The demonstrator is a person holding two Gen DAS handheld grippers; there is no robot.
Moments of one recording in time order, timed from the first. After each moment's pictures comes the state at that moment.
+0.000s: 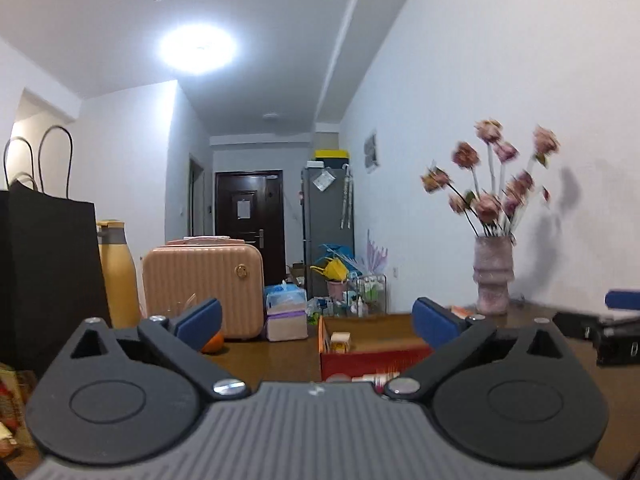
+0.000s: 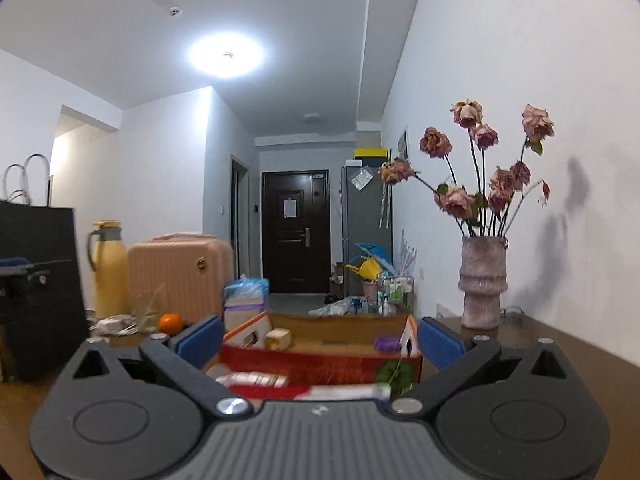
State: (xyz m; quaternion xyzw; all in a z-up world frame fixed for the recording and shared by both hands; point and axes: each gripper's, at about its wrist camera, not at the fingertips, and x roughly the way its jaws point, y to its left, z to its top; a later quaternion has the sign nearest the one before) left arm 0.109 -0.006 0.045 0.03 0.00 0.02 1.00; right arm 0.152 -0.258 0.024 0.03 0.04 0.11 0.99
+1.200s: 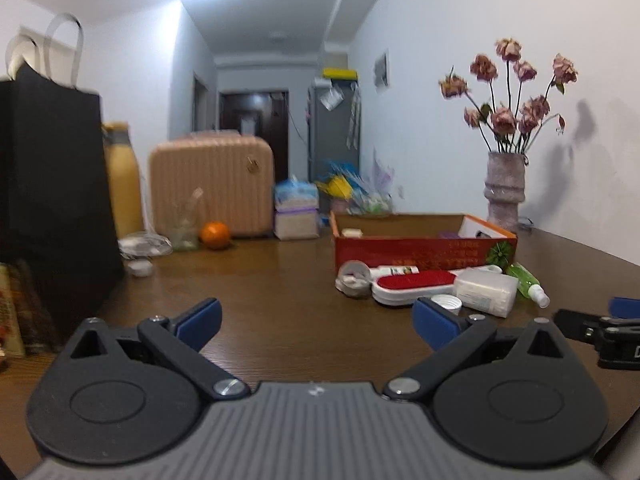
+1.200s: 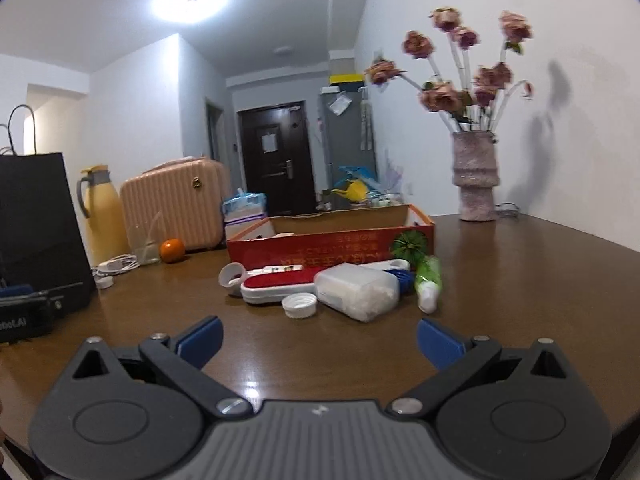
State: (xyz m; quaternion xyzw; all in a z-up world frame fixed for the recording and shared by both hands) left arm 0.143 0.024 -0.018 0.00 0.14 0.02 0.99; right arm 0.158 -0.215 -0.044 0.05 0.16 0.10 0.98
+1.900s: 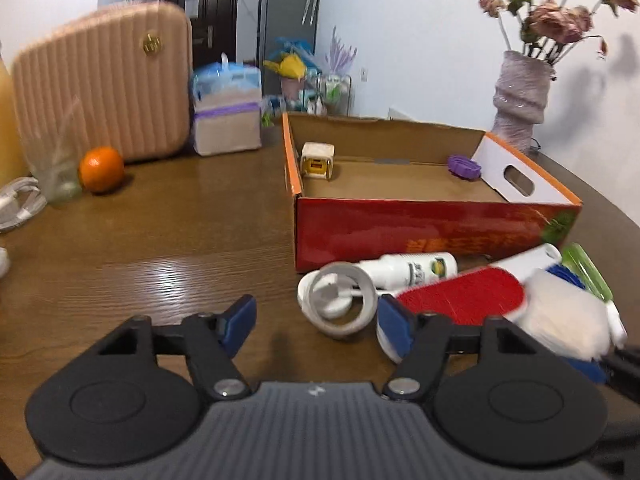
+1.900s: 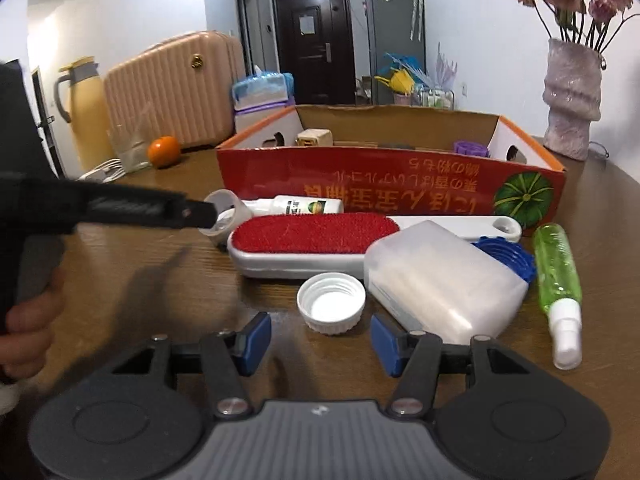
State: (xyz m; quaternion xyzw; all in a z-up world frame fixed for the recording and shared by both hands) left arm 0.416 0.030 -0.042 -0.01 0.33 -0.06 0.94; right arm 0.348 -0.160 -0.070 0.00 0.33 0.15 0.93
